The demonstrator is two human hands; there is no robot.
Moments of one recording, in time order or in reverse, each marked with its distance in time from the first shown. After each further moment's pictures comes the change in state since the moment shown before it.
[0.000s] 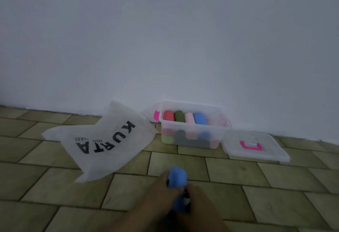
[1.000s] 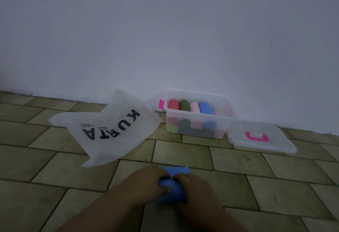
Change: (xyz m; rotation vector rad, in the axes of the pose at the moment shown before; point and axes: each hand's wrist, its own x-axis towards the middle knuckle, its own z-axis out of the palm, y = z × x) left_hand -0.019 -0.008 -0.050 0.776 -0.113 0.261; right_hand 0.006 0.007 0.012 -0.276 -0.031 -0.207
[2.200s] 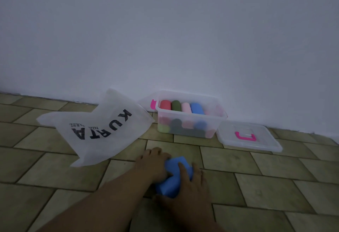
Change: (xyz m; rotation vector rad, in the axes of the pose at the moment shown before) left_hand 0.076 0.004 0.022 0.215 0.097 -0.141; right_hand -0.002 0.001 0.018 -0.013 0.014 0.409
